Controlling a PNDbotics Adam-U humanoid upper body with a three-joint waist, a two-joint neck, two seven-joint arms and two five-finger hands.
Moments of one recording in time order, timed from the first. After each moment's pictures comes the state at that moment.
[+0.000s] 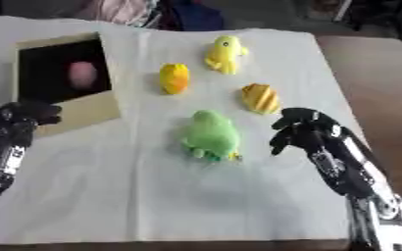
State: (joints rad) left arm -0.17 0.20 -0.17 -1.91 -0.02 -0.21 -0.18; right arm -0.04 -0.08 -0.19 -1.91 -0.25 -0.20 0.71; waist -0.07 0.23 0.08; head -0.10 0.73
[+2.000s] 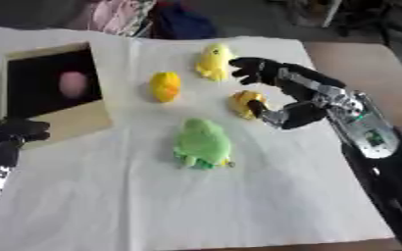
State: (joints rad) left arm -0.16 0.20 -0.19 -1.91 -0.01 -0.21 -0.20; right arm -0.55 -0.60 0.14 -1.43 -0.06 -0.51 0.66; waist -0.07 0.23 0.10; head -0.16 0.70
